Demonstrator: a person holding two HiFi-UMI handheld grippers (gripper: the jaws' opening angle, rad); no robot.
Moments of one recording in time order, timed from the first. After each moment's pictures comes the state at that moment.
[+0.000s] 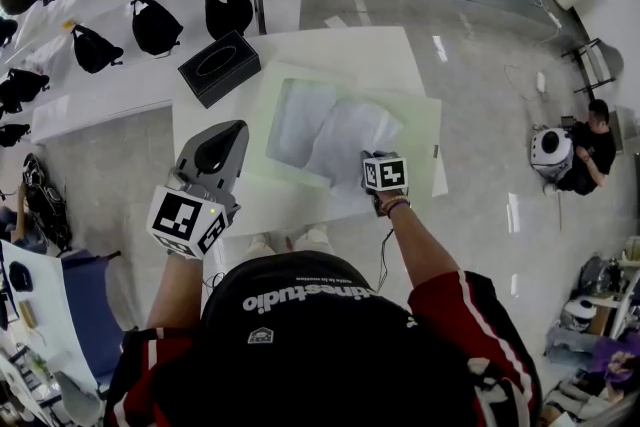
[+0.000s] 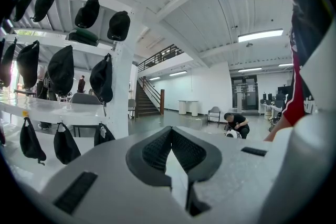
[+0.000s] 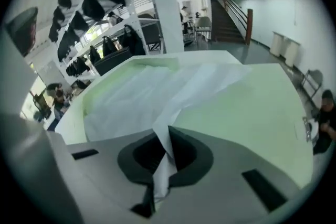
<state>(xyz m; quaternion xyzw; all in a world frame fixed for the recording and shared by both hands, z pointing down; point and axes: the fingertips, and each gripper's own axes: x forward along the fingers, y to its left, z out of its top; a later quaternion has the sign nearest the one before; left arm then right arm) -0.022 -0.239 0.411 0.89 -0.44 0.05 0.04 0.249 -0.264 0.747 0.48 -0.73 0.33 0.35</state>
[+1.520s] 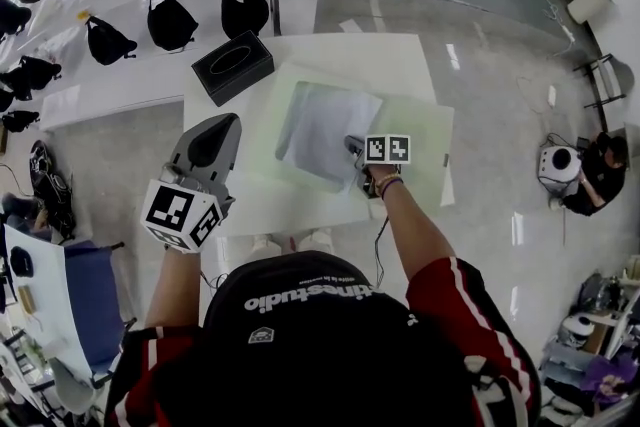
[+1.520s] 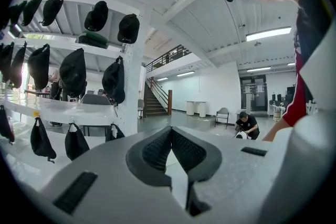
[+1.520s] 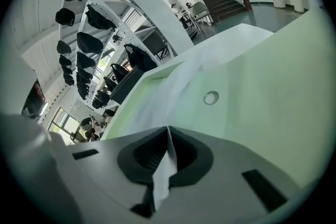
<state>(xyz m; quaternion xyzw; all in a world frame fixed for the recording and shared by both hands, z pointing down) -0.054 -0.252 0.405 0.87 -0.48 0.05 0.05 0.172 -0.319 0.745 0.39 -0.76 0.47 0.21</state>
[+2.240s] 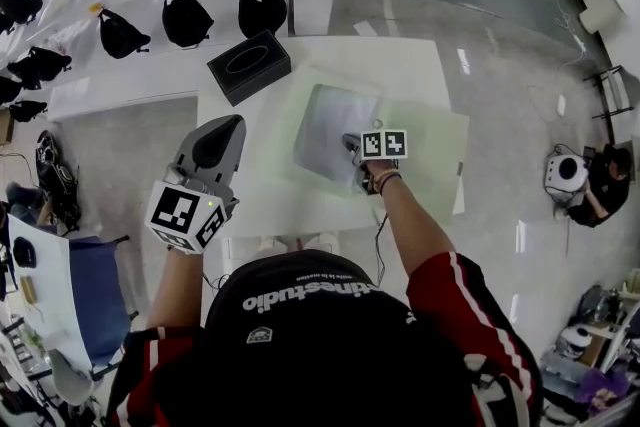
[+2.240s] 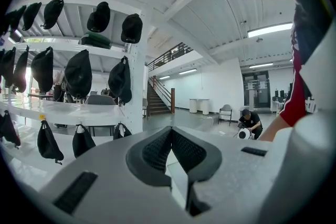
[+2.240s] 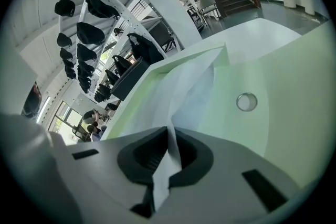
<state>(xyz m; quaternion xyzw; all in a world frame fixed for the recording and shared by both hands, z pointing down) -0.077 -0.255 0.408 0.86 -0.50 0.06 0.05 0.125 -0.333 0.754 0.36 -0.77 0.47 0.24</state>
